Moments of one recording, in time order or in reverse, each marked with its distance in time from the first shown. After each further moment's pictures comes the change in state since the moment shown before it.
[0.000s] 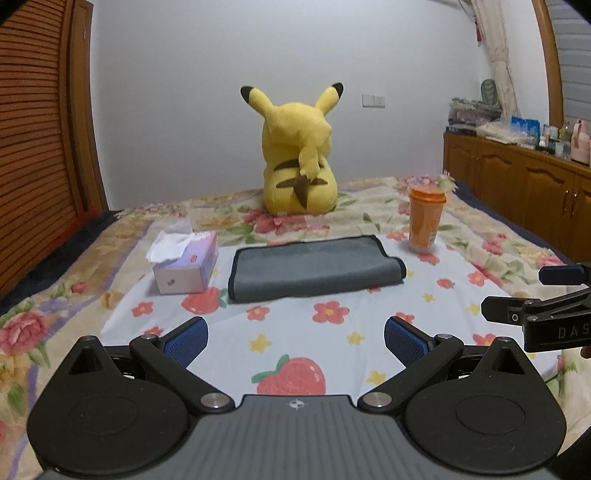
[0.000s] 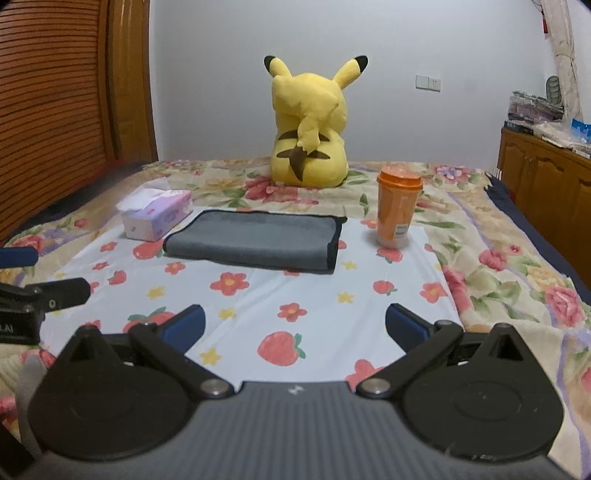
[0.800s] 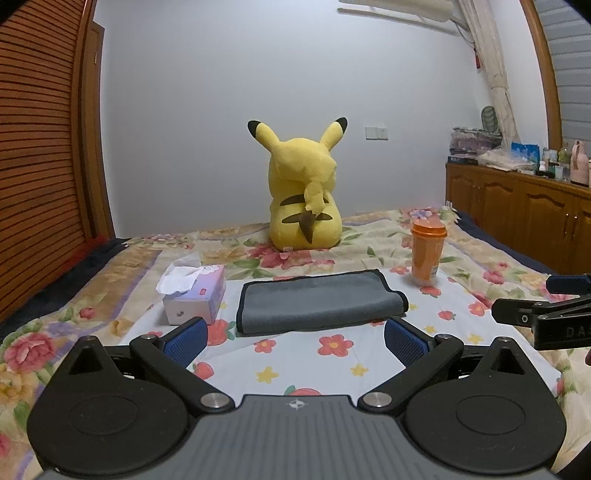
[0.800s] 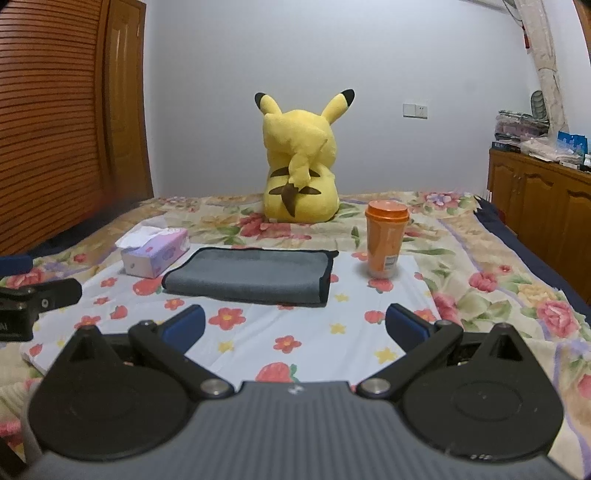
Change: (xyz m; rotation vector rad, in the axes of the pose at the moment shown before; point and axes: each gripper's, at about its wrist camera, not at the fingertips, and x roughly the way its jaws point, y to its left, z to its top) left arm -0.016 0.002 0.005 -0.007 -0.112 0.018; right arm -0.015 -0.007 0.003 0.033 -0.113 -0.013
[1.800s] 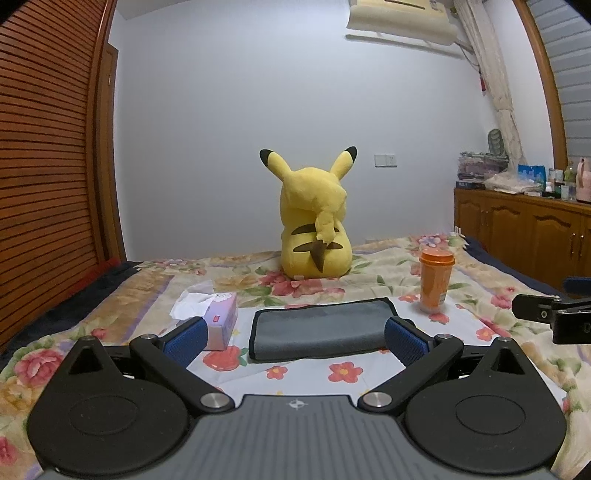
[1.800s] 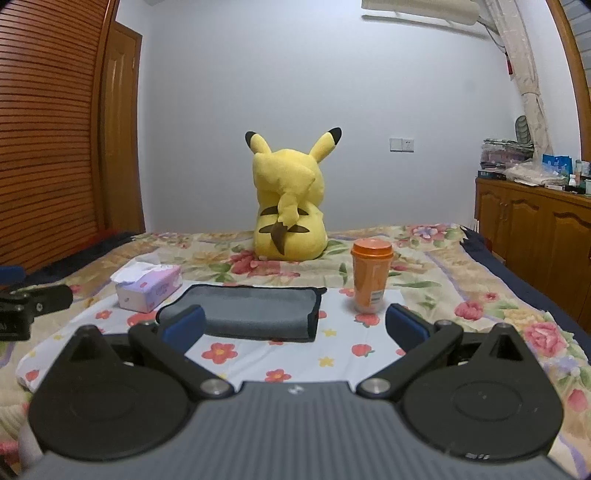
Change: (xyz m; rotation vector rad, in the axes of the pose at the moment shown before) left arm -0.011 0.006 0.005 -0.010 -0.093 0.033; right arm -0.016 -0.007 0.004 0.009 -0.121 -0.030
